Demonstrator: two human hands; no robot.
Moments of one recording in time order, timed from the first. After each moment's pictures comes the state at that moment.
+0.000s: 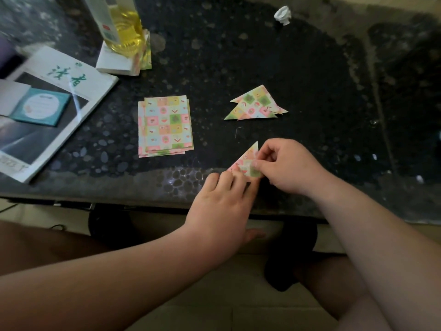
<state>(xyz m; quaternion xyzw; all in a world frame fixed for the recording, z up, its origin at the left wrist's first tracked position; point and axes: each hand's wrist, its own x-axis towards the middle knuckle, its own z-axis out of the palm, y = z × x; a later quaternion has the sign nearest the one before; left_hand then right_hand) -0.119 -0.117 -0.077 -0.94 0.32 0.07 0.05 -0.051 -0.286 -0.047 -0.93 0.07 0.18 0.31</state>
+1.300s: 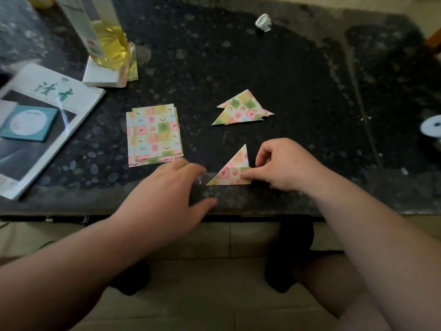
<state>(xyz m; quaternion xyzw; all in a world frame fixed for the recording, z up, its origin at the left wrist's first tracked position) -0.093 -0.061 -0.014 -0.95 0.17 0.16 -0.18 -0.051 -0.289 -0.026 -0.94 0.13 0.24 0.22</state>
